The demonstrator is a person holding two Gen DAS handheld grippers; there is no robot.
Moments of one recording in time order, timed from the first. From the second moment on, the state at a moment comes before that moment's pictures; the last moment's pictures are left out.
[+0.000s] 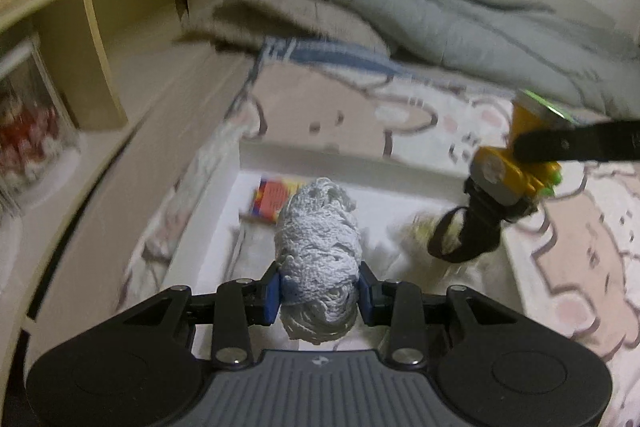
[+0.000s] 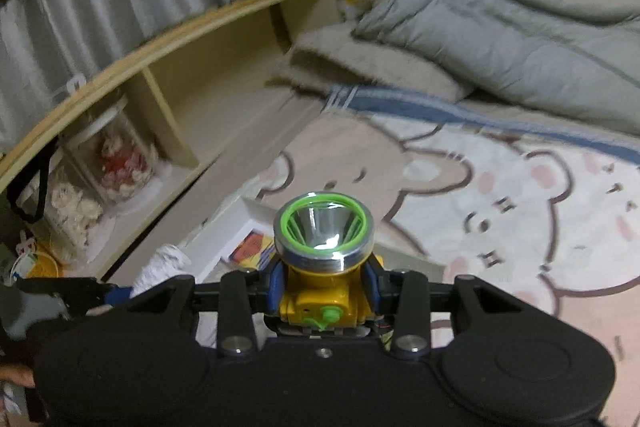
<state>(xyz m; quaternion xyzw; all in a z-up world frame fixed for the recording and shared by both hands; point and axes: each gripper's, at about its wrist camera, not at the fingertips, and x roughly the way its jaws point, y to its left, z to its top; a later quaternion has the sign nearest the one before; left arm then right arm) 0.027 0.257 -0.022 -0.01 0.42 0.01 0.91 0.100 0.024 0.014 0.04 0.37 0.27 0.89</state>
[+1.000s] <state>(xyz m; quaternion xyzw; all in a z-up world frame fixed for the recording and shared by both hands) 0.039 0.264 -0.081 -0.06 0.51 0.02 0.86 0.130 0.070 -0.035 -0.01 0.46 0.29 0.84</state>
